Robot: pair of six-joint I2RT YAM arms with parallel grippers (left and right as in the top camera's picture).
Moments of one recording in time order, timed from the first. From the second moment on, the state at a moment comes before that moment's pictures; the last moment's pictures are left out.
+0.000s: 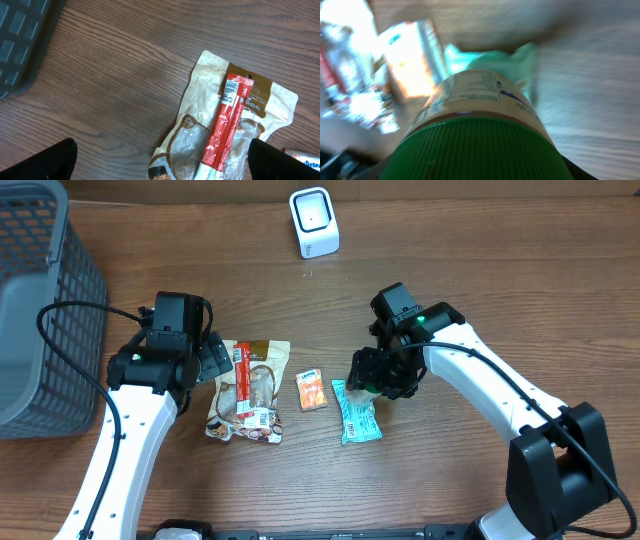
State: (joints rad) left arm -0.12 1.32 1.11 -0.96 -0.27 -0.50; right arm 0.45 1.74 1.27 -1.00 -0.40 0.51
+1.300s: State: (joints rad) left arm -0.12 1.32 1.11 -0.96 -0.27 -0.50; right arm 0.44 1.74 1.27 -0.86 -0.92 1.16
